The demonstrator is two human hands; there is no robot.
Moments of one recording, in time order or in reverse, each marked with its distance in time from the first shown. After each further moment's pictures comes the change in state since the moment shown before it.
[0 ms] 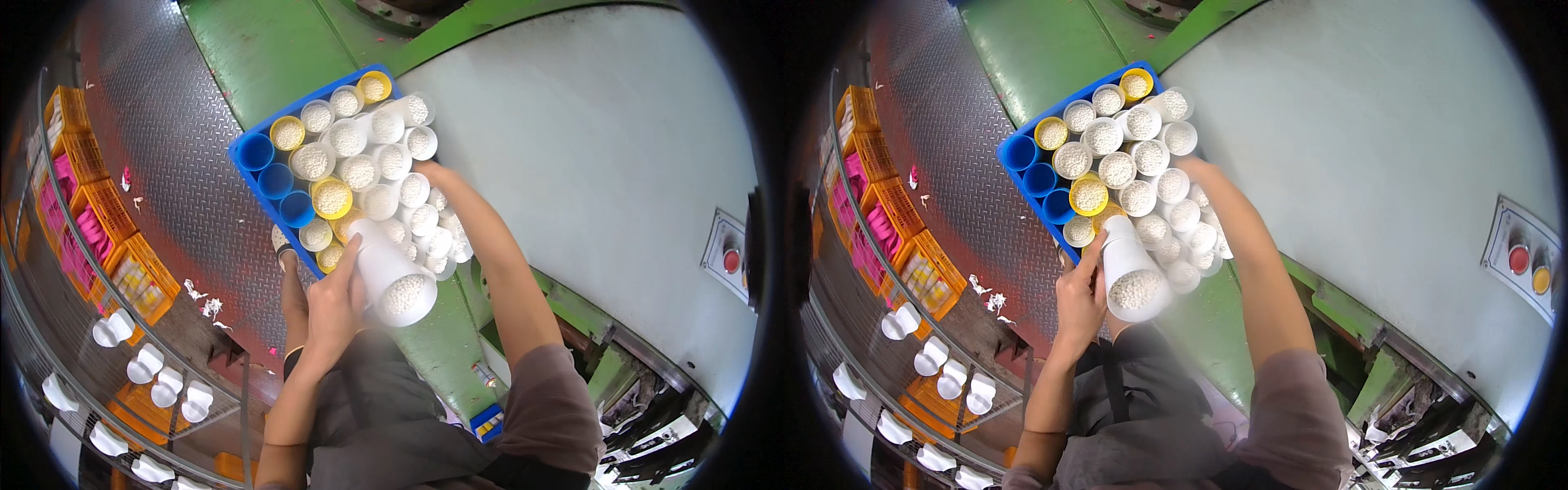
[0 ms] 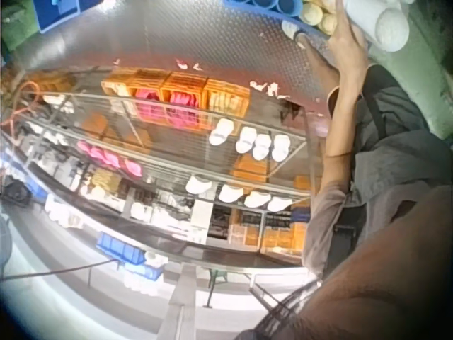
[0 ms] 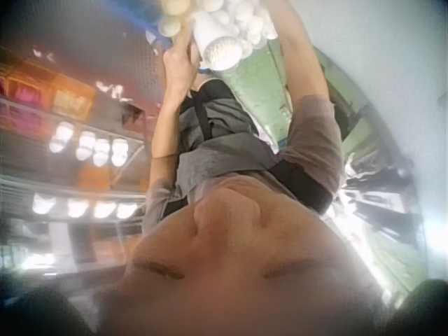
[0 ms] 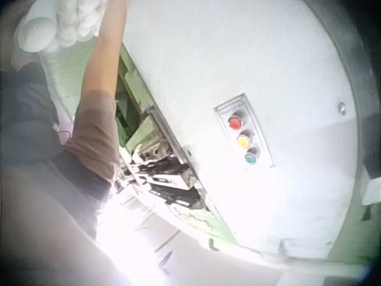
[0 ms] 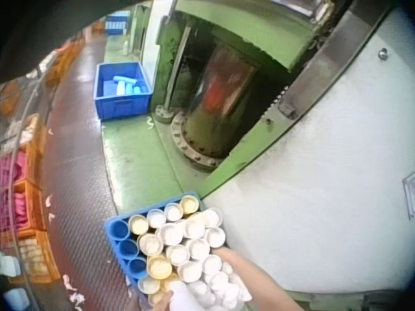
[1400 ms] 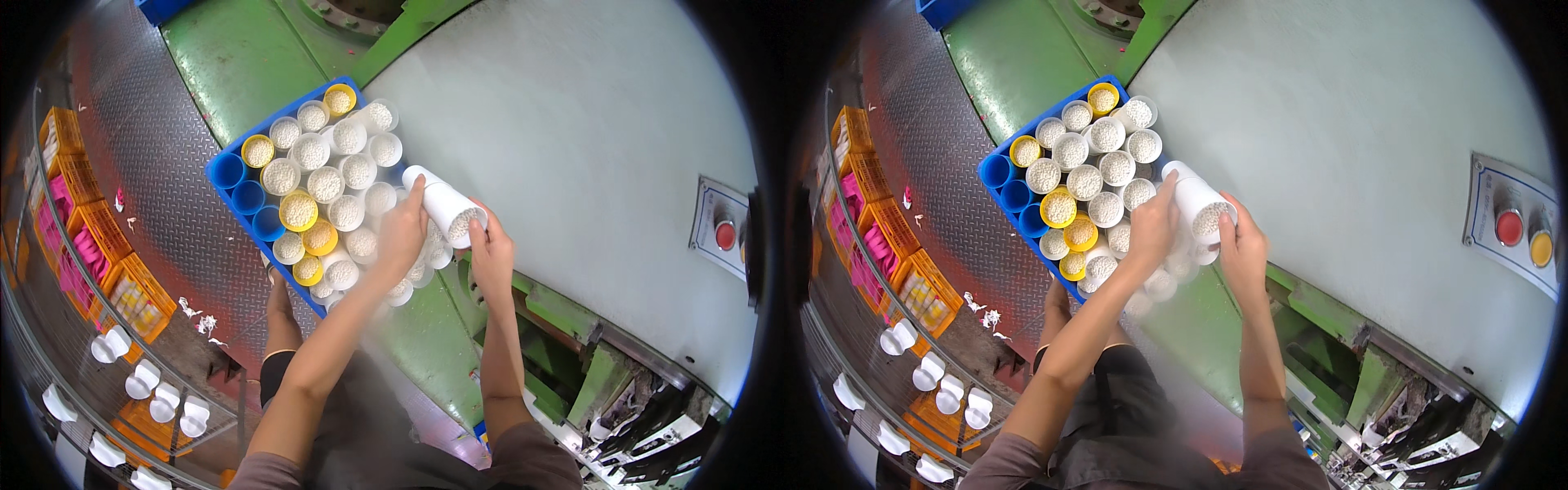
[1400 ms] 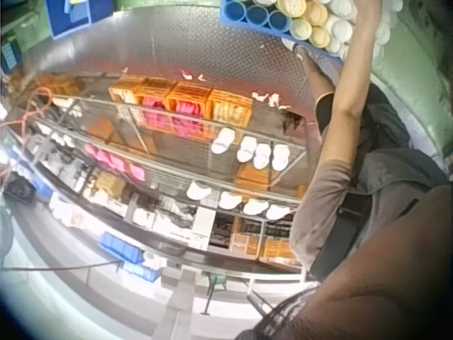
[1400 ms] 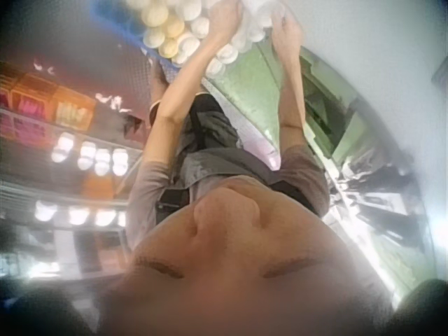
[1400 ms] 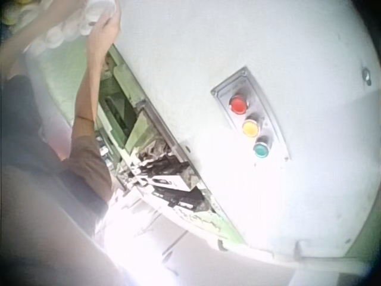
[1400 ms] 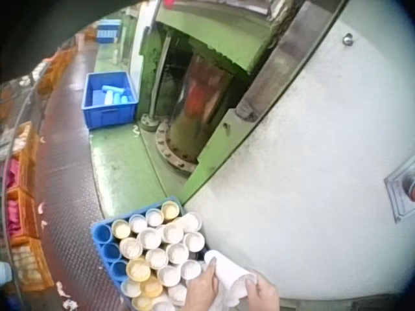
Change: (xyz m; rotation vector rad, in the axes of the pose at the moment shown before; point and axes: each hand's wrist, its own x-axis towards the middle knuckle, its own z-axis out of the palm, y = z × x) left_hand 0.089 0.024 0.165 -0.124 -0.001 0.197; right_hand -0.238 -0.145 -0.065 0.497 0.756 0.284
